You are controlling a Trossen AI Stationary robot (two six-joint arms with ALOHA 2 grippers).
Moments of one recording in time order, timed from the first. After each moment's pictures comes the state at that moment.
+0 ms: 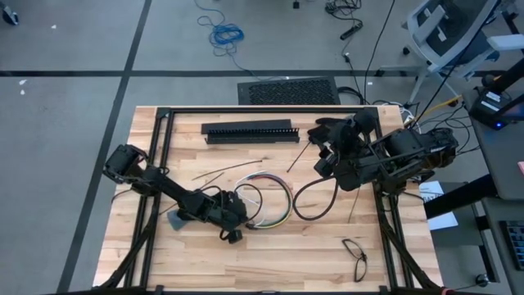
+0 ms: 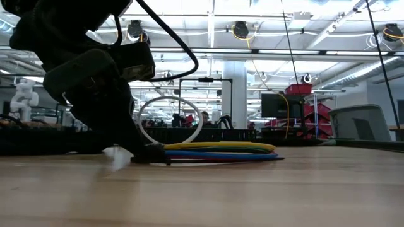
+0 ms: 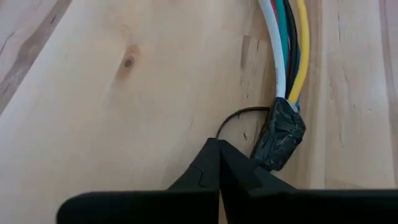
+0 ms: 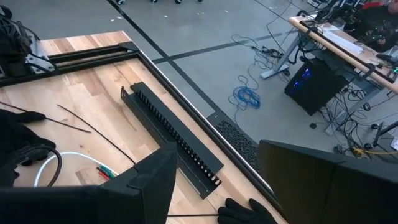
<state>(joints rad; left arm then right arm) -0.43 1.74 0.74 0.10 -0.28 -0.59 0.39 1.55 2.06 -1.57 1.02 0.69</state>
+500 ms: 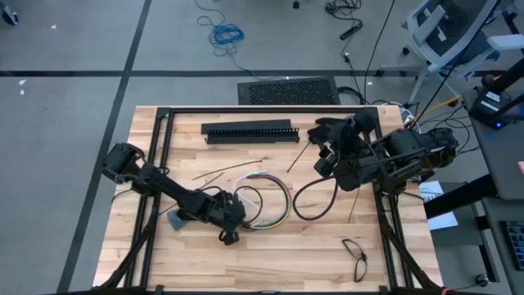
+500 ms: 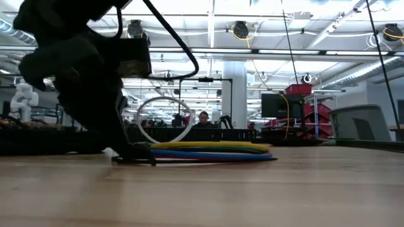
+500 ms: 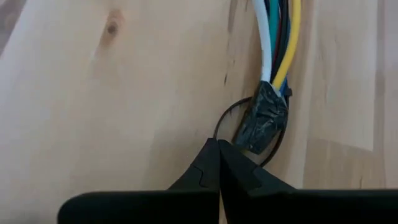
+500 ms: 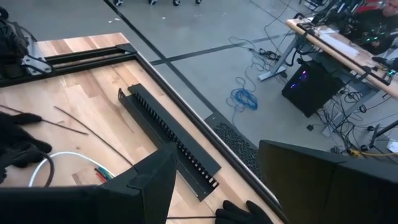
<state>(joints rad) -0.42 1.69 0.81 -0.13 -0.19 -0.58 0.39 1.55 2.06 -1.57 1.04 0.69</state>
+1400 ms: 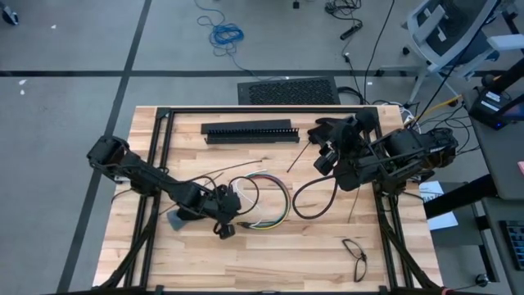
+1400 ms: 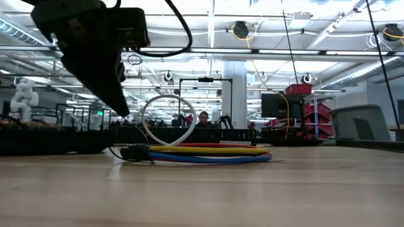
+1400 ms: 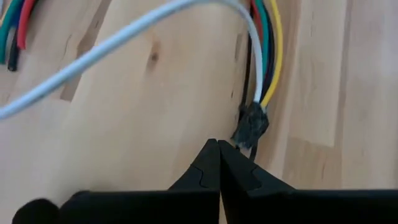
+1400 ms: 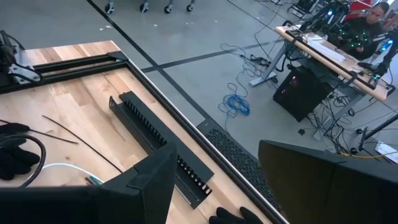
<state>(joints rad) -0.40 1.52 0.85 -0.33 -0.18 -0.60 0.39 1.55 2.06 -1.57 1.08 0.69</state>
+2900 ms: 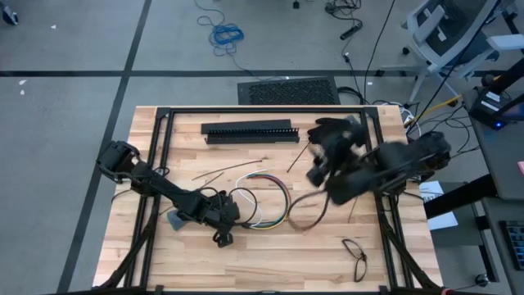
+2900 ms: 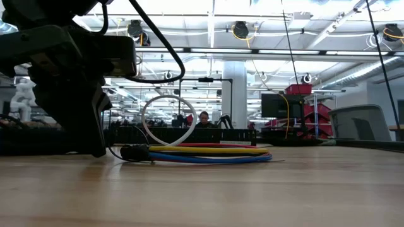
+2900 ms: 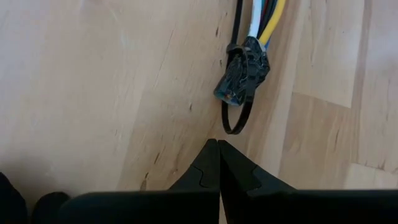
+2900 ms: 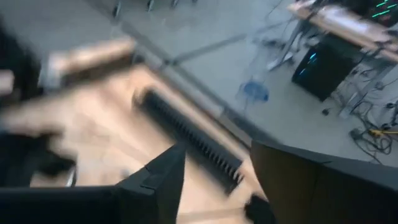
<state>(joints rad) -0.45 1.64 0.79 -0.20 -0.13 -0.67 0.44 1.61 2.03 -1.57 1.01 0.89</state>
